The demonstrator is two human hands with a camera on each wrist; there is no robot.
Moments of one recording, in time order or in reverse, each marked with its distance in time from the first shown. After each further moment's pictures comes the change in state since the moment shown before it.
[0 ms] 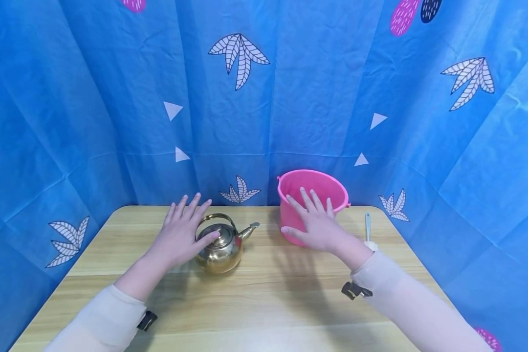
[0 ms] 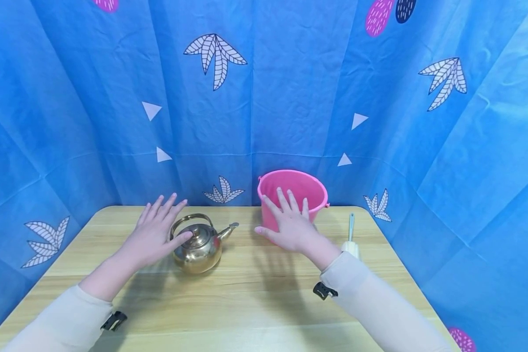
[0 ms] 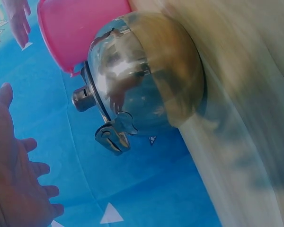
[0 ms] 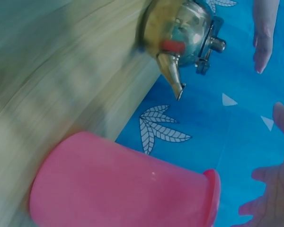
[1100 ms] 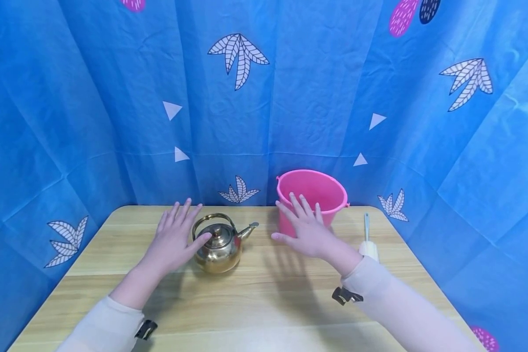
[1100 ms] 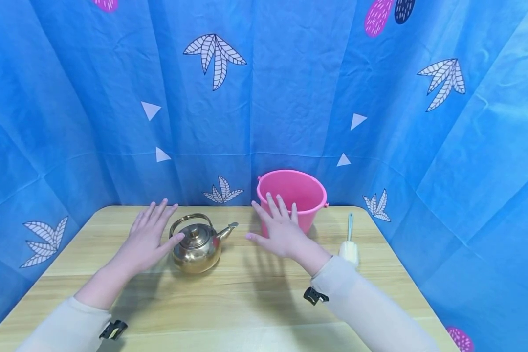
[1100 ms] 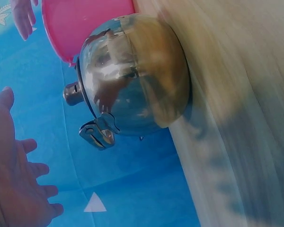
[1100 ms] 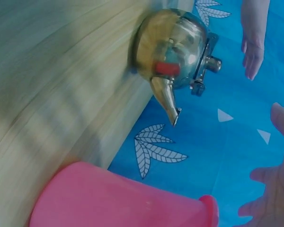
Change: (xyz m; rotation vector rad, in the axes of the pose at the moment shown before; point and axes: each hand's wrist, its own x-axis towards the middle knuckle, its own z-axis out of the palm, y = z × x) left_hand -0.014 -0.009 0.010 -0.088 0.043 -0.048; right_hand -0.001 -0.020 0.013 0.008 -0.006 -0.032
